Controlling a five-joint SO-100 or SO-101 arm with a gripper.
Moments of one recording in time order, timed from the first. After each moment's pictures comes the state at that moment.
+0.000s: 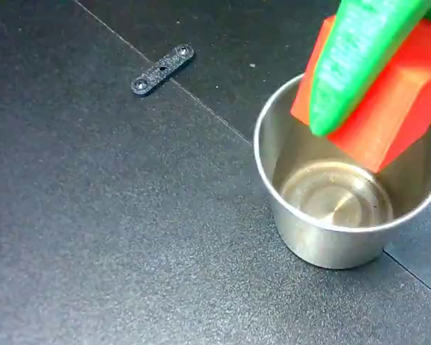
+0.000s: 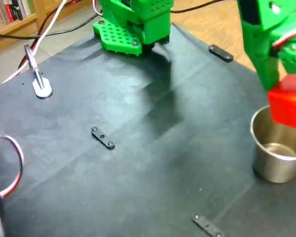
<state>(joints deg) 6.7 72.9 56.5 76.1 -10.8</state>
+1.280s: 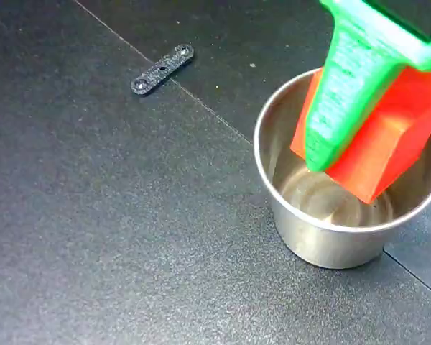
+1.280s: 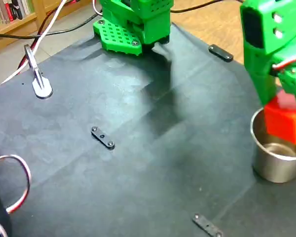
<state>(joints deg) 6.7 68.2 56.5 75.9 -10.8</state>
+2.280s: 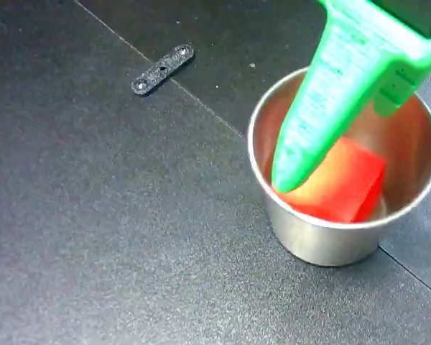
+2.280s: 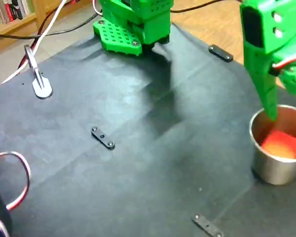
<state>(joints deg) 6.7 68.2 56.5 75.9 -10.8</state>
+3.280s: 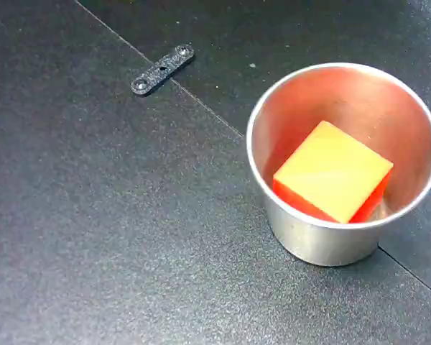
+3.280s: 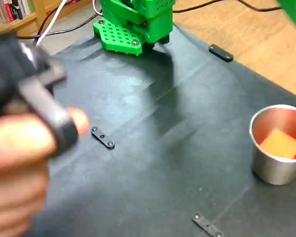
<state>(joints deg) -3.3 91.1 56.8 76.3 -10.8</state>
